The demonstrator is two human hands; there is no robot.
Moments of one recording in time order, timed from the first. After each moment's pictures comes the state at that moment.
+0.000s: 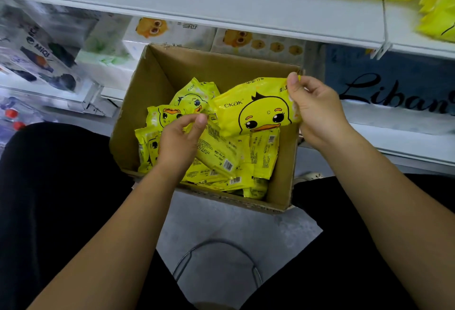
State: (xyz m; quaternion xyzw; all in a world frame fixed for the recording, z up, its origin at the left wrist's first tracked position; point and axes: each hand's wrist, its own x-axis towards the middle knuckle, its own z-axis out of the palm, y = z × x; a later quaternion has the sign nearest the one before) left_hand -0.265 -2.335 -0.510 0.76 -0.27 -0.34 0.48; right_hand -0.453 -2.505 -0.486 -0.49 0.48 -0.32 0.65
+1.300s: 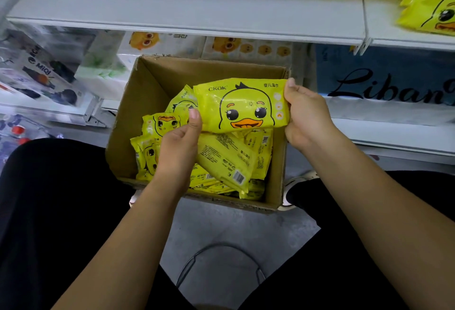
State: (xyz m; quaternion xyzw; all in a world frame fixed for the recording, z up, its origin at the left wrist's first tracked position) left_hand -0.298 -2.339 -0.482 0.72 -0.19 -0.40 0.53; right_hand -0.453 -2.499 -0.478 -0.31 0.52 -0.34 0.72
